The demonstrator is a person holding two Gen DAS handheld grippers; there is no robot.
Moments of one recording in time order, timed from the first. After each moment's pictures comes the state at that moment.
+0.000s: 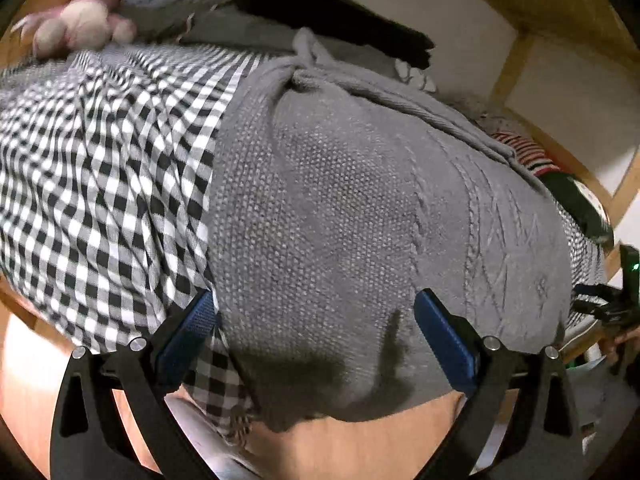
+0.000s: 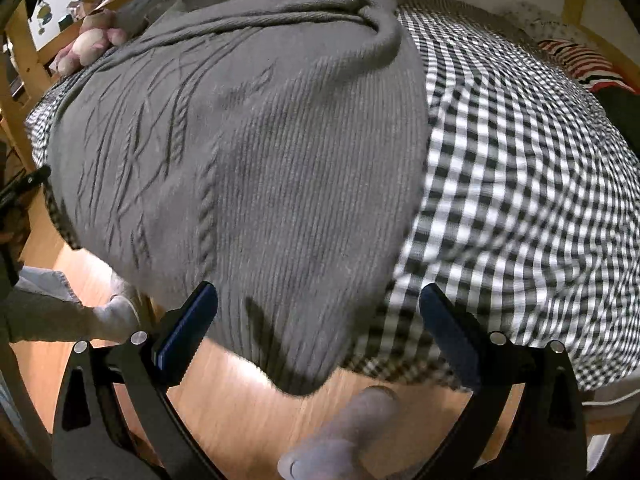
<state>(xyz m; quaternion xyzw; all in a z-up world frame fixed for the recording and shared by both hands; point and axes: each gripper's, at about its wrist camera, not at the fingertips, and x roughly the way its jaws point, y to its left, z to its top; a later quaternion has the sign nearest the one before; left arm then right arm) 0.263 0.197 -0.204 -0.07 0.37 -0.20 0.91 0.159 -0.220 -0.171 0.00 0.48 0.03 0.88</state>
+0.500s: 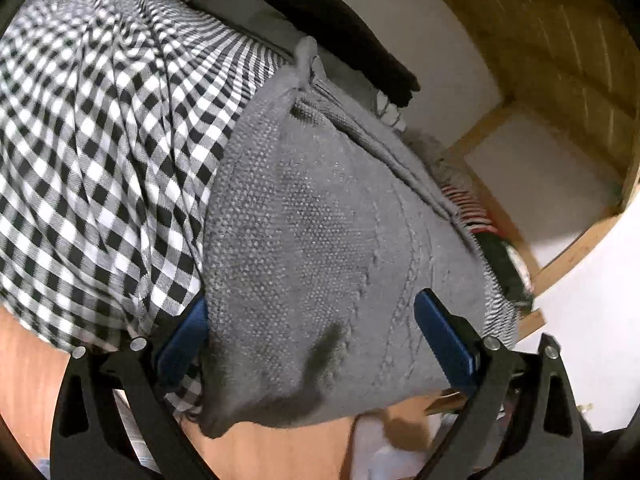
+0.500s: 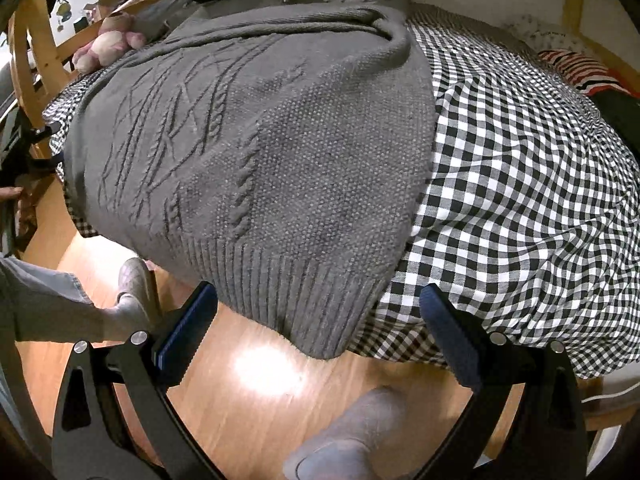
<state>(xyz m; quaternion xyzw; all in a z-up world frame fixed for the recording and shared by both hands) 0.262 0.221 -0.191 -0.24 0.38 -0.28 0.85 0.124 -0.214 -0.174 0.00 0.46 0.04 0.89</state>
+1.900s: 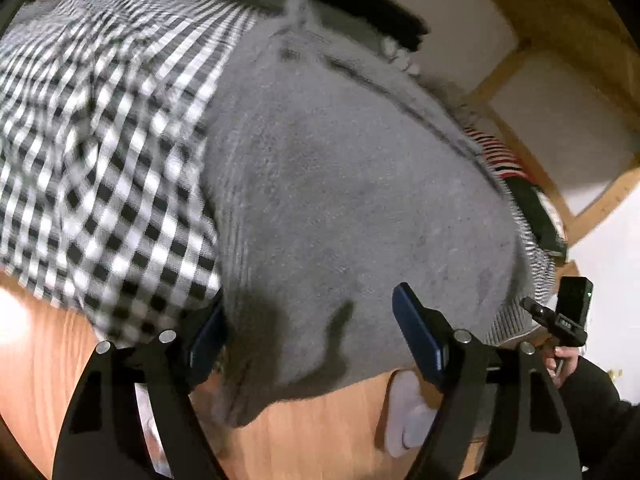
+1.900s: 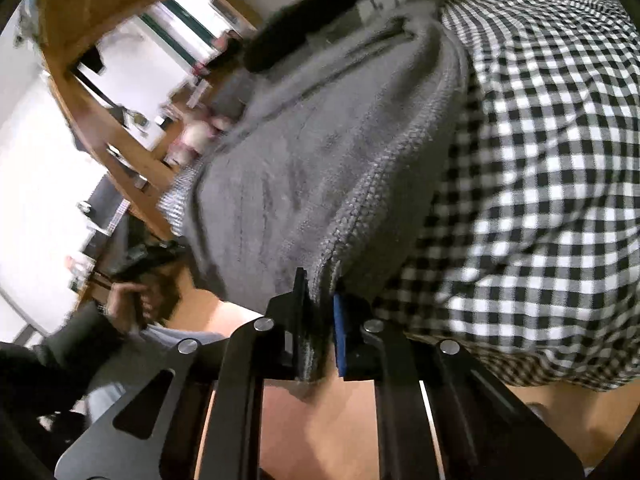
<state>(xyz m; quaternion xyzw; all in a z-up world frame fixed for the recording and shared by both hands) 0.260 0.192 -0.201 -0.16 0.47 -0.25 0.83 0.164 -0.232 -0.187 0.24 0.42 0.23 0.85</state>
